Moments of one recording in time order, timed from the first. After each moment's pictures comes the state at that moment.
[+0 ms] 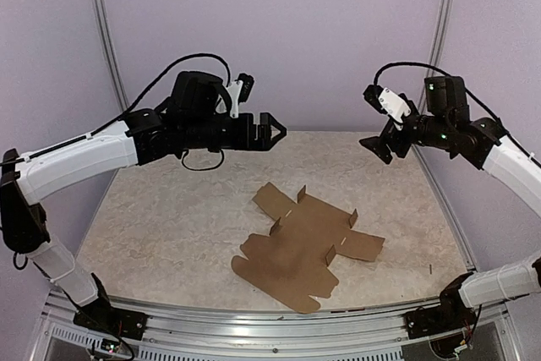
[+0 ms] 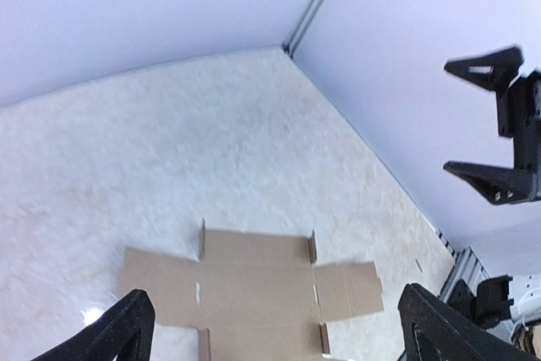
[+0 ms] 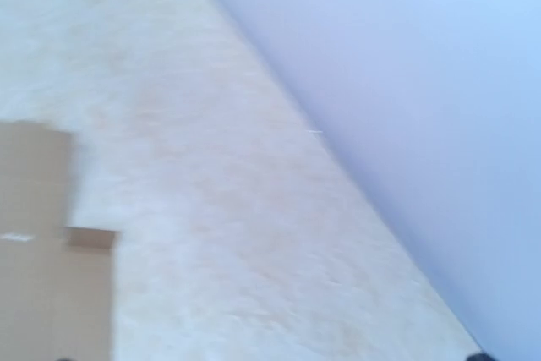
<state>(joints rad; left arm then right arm) -0.88 1.61 1.48 -0.31 0.01 -0.44 0.47 1.21 1.24 -0.49 -0.14 -0.61</state>
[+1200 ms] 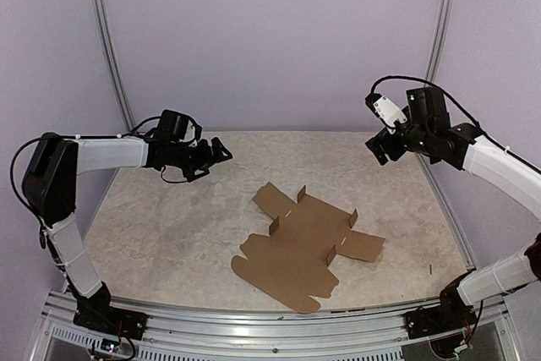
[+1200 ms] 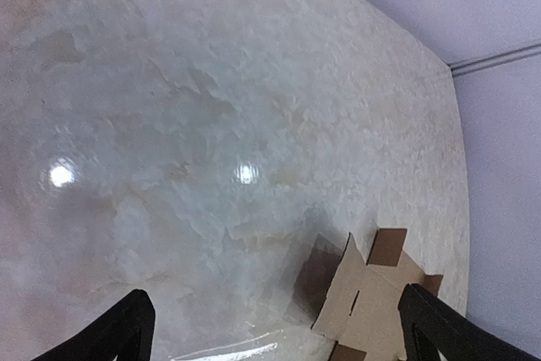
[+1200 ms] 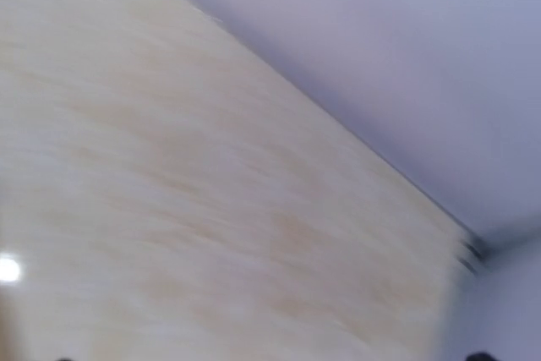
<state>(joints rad) -0.41 1.77 1.23 -0.14 0.24 -0.67 0.44 1.27 1.14 -0.36 0.14 -0.44</state>
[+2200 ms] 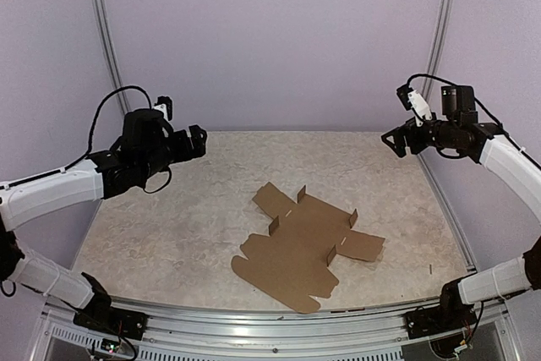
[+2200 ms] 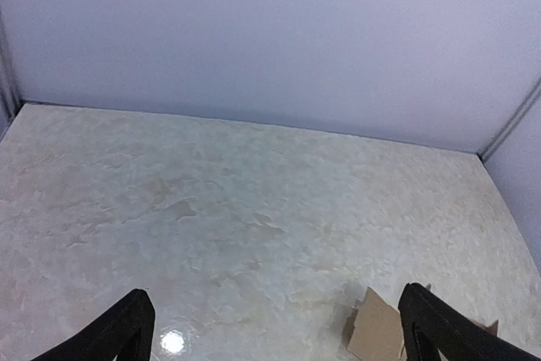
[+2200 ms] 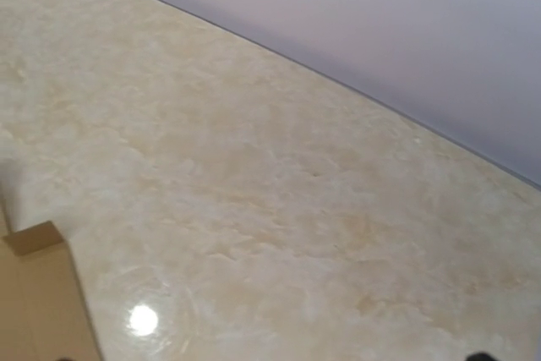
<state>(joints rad) -0.66 1.32 0.96 0.02 -0.36 -0.37 0.14 1.24 1.15 -0.41 -0.26 -0.30</state>
